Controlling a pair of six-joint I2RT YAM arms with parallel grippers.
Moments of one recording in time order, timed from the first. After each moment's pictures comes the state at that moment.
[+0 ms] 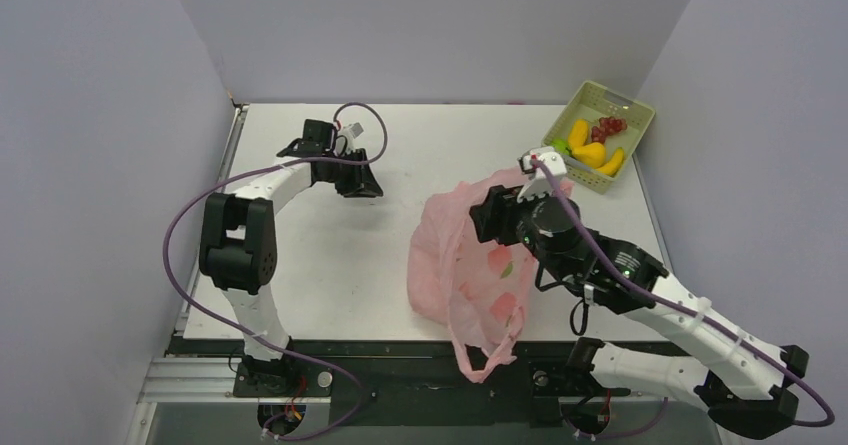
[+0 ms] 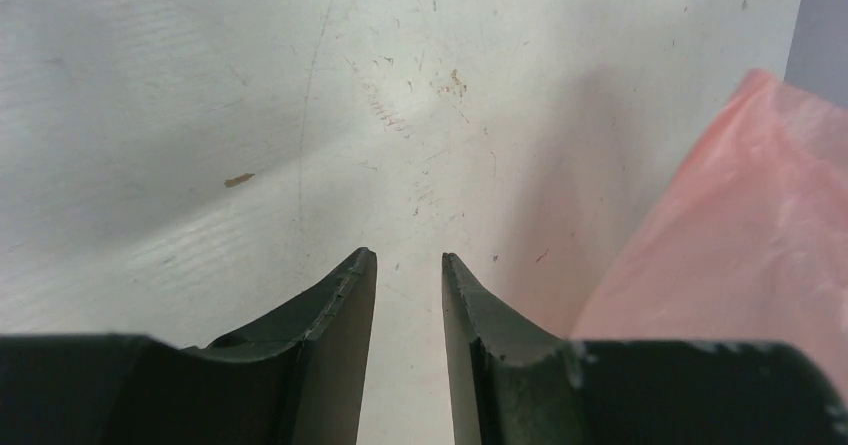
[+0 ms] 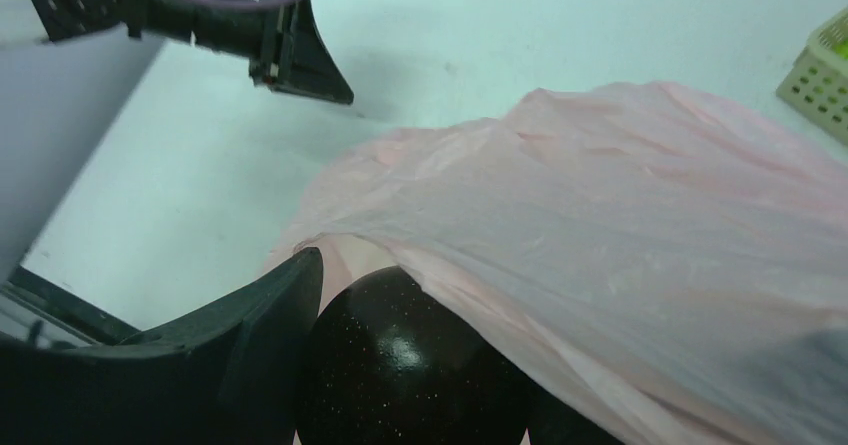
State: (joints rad) left arm -0.20 1.92 1.35 -0.42 0.60 -0.34; right arm 0.98 0.96 1.13 -0.61 0.47 0.42
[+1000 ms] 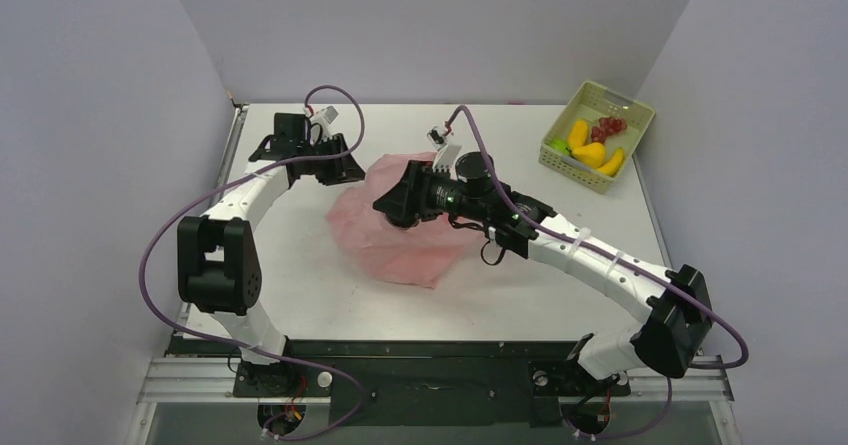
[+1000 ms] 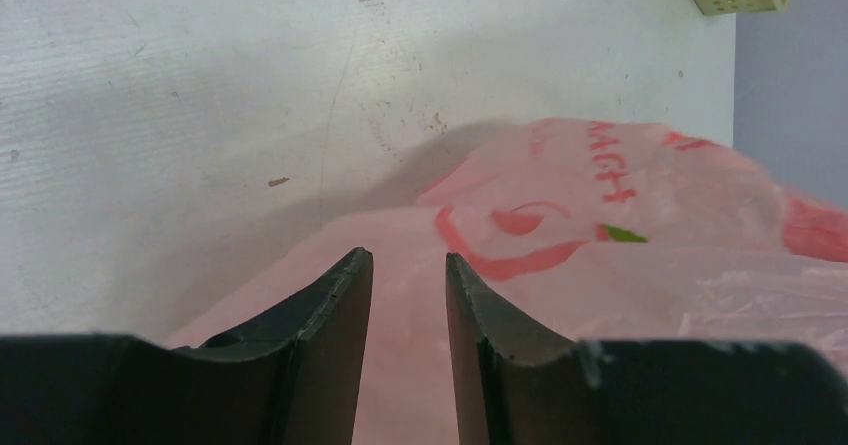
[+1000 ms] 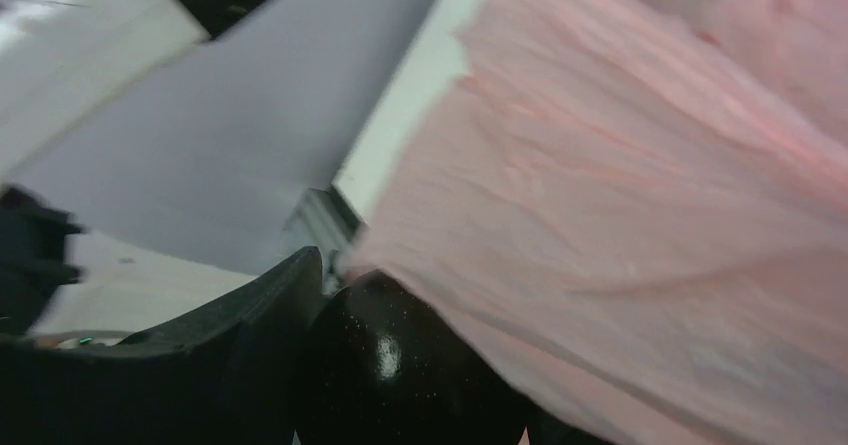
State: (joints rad) left arm -0.11 1.73 1.31 -0.39 0.58 -0.35; right arm 0.83 1.42 1.19 0.02 -0.31 0.78
